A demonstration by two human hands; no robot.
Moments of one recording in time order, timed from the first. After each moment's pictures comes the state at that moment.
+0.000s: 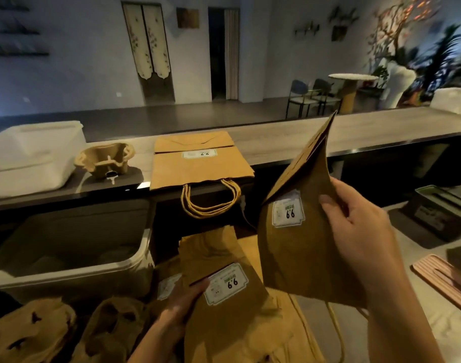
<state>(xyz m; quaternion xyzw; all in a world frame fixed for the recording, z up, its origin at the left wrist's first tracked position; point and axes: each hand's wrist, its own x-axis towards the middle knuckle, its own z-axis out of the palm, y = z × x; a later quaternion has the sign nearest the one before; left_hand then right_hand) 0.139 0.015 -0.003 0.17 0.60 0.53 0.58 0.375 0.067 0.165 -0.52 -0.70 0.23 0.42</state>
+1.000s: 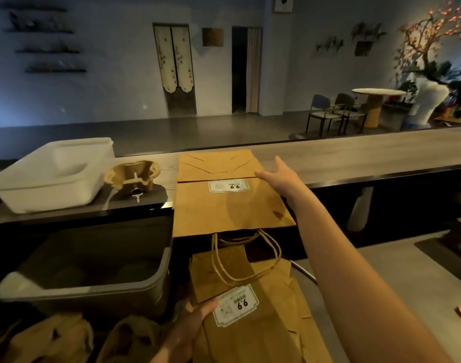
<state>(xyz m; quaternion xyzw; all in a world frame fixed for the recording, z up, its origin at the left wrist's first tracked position) 0.114 0.034 -0.012 0.08 0.65 0.52 0.54 0.233 0.222 0.184 -0.53 -0.68 0.41 0.29</state>
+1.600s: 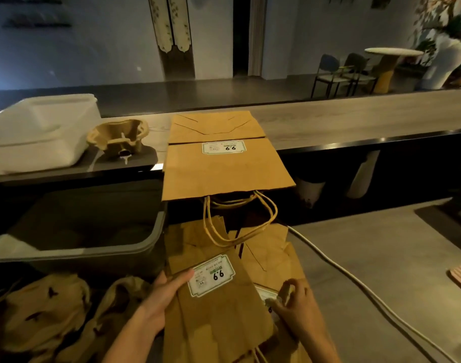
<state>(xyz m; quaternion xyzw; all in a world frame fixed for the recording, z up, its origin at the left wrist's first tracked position) 0.087 0.005 -0.025 0.11 0.63 0.53 0.55 0.338 0.106 -0.105 -0.66 -0.66 0.34 0.06</state>
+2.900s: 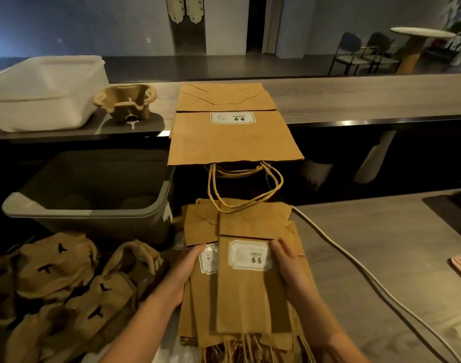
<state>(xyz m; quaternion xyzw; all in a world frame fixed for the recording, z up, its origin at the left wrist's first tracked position) 0.124 0.005 -0.040 0.12 0.65 0.51 0.56 0.313 0.105 -0.061 -0.53 -0.43 0.67 0.28</state>
